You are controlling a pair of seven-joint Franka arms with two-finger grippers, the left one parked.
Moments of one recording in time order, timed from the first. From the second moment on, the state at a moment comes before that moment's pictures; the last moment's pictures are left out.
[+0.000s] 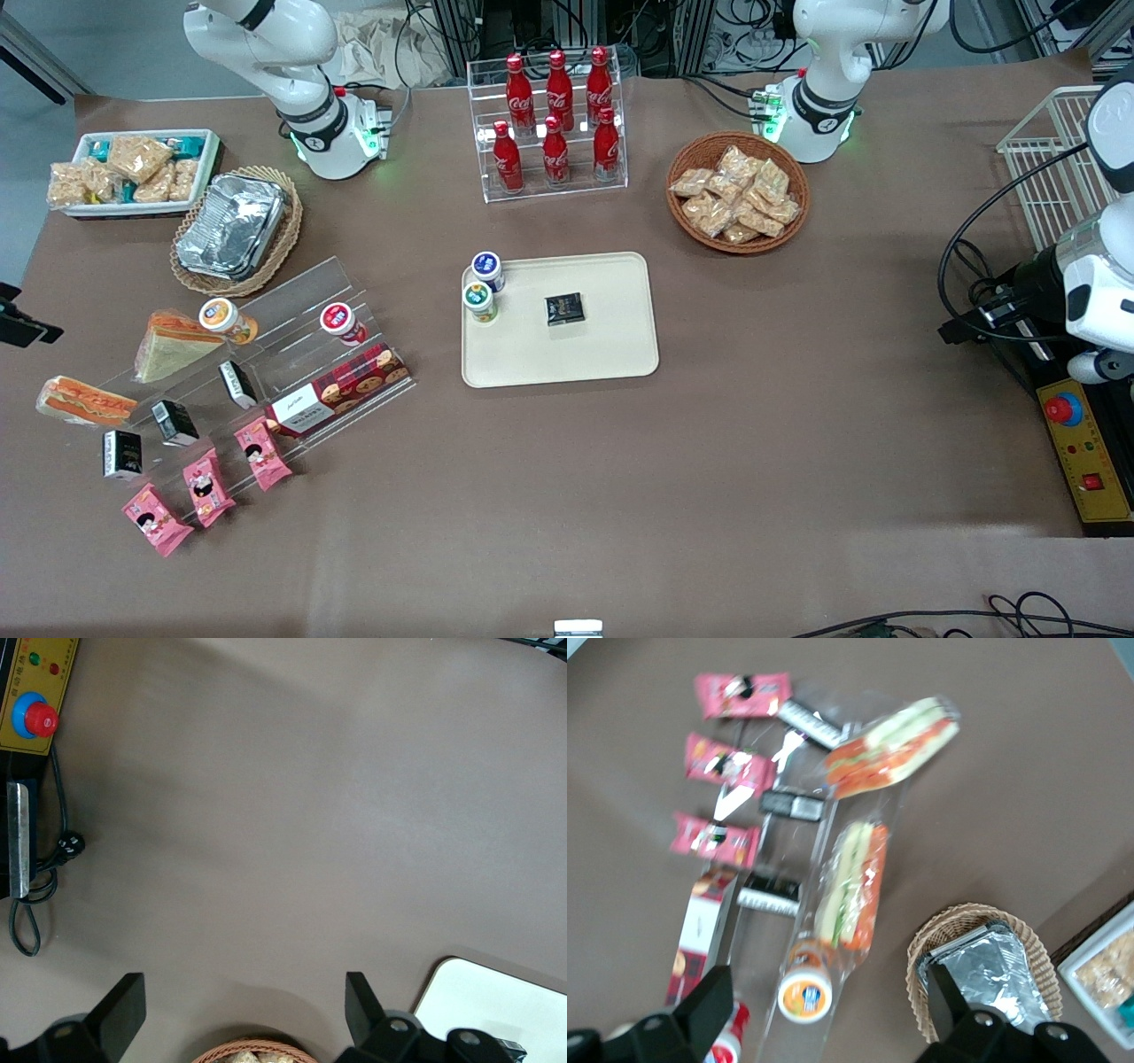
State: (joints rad) arm -0.10 0.14 -0.23 -1.52 0.02 1.61 0.50
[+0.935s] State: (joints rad) arm -0.21 0.26 -0.28 -1.54 0.02 1.93 1.39
